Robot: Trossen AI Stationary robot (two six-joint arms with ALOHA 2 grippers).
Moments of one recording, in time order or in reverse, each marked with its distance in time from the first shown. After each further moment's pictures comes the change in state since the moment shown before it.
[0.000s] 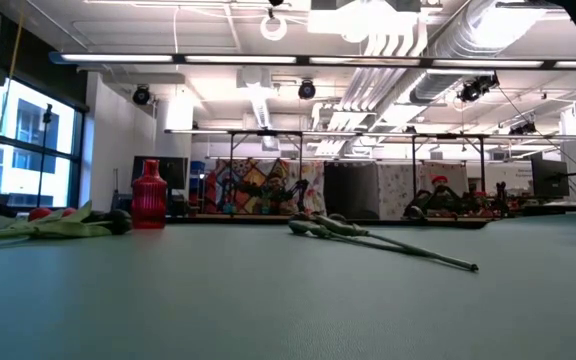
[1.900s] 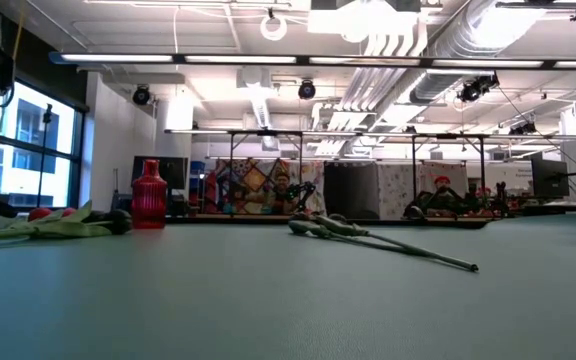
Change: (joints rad) left arm -0.217 -0.166 -0.109 0.460 0.479 0.336; right arm 0.202 0.000 0.000 -0.015 0.515 0.324
